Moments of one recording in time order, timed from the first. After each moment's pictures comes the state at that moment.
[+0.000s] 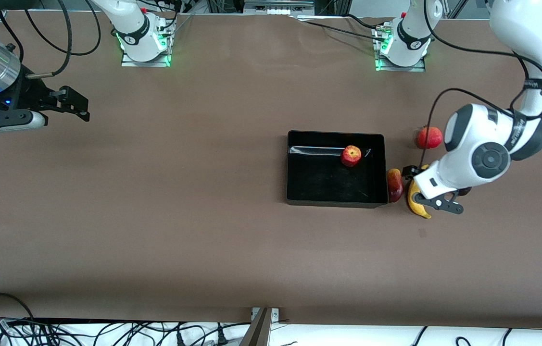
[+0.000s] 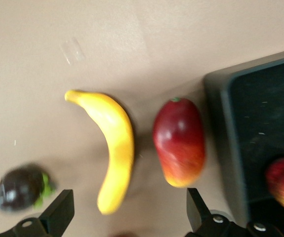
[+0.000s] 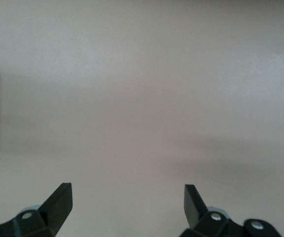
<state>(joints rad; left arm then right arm) 0.17 0.46 -0.28 -1.83 0.18 2.10 0.12 -0.02 0.03 0.15 -1.59 0.02 1.61 0.04</state>
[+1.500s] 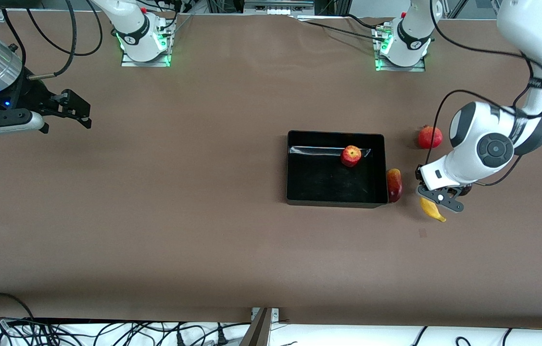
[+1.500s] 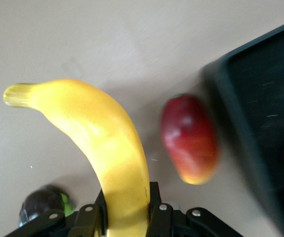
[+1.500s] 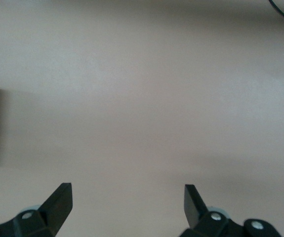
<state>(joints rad) 0.25 0.38 -0.42 -1.86 0.23 2.09 0.18 -0.01 0.03 0.17 -1.58 0.02 1.68 0.04</state>
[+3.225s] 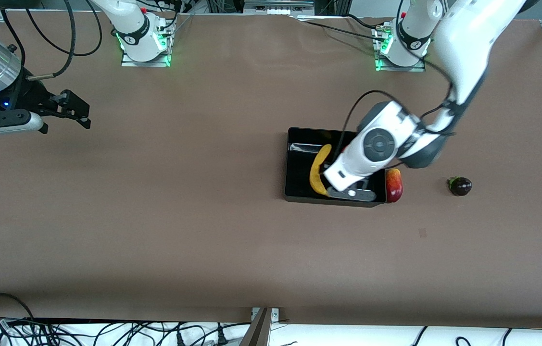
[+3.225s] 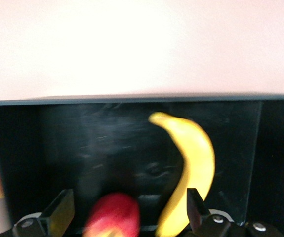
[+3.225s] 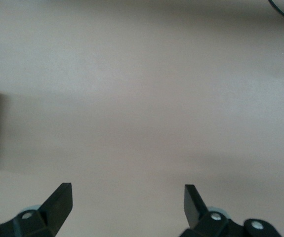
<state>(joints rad) 0.09 0.57 -0.62 -1.63 0.29 1.96 -0.55 -0.01 0.03 0.17 -1.58 0.02 1.68 0.04</state>
